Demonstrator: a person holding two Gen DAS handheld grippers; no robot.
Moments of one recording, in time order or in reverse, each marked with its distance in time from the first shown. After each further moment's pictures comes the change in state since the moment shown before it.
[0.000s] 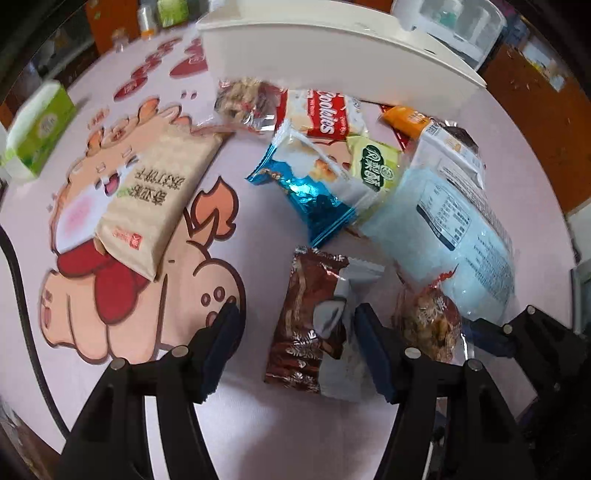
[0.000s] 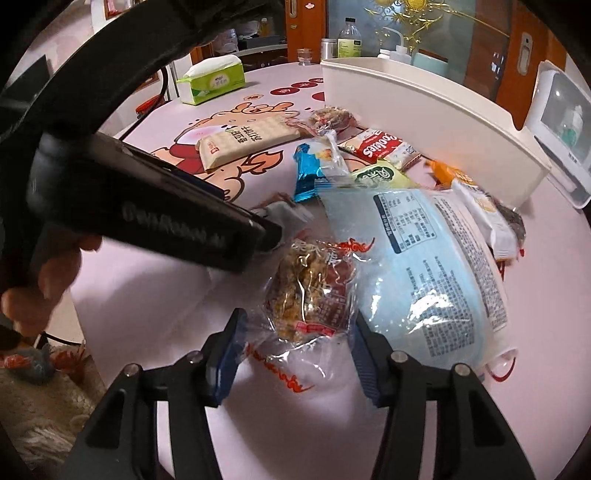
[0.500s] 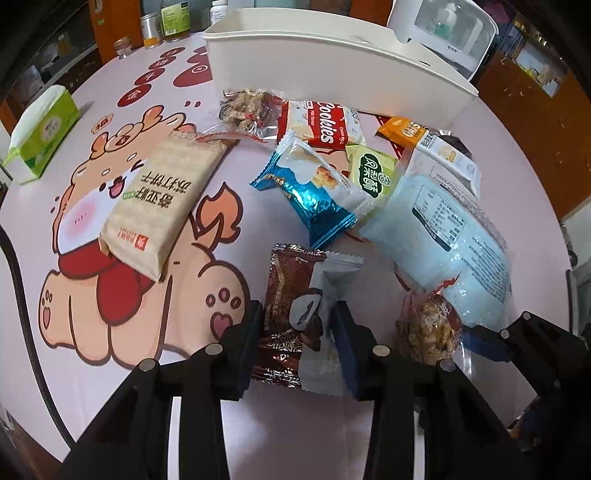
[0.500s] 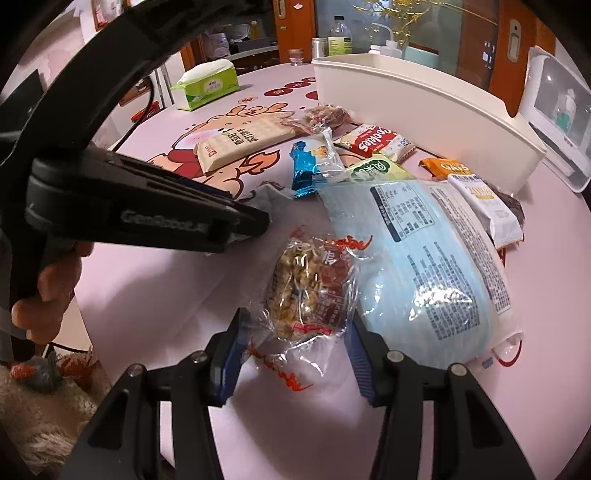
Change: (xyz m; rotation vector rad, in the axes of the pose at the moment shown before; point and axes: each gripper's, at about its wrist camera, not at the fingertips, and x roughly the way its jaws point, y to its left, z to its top) left arm -0.011 0.019 -0.011 -0.021 -0.060 -0.036; right arm -0.001 -0.001 -0.003 0.054 -0.001 0.008
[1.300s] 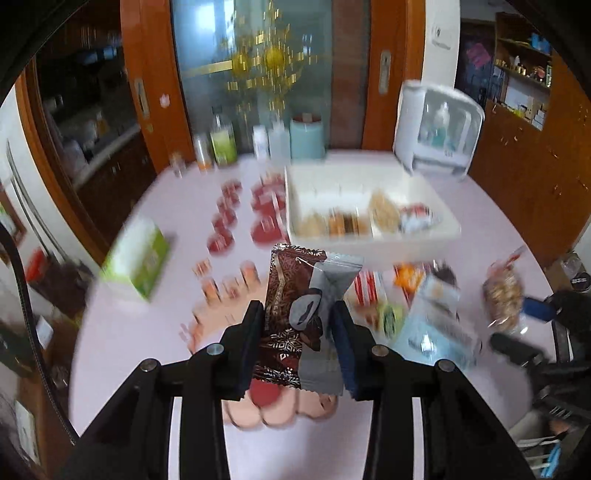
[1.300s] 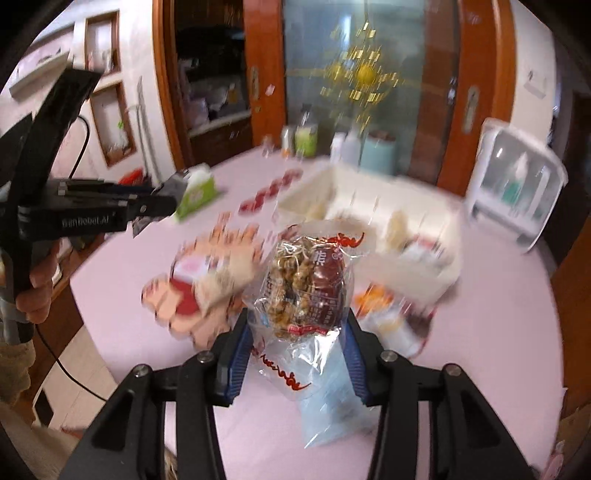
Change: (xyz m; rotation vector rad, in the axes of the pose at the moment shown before) left arm -0.196 0.038 0.075 0.080 -0.363 0.138; right arm -0.146 -0.019 0.105 0.044 -0.247 -0.110
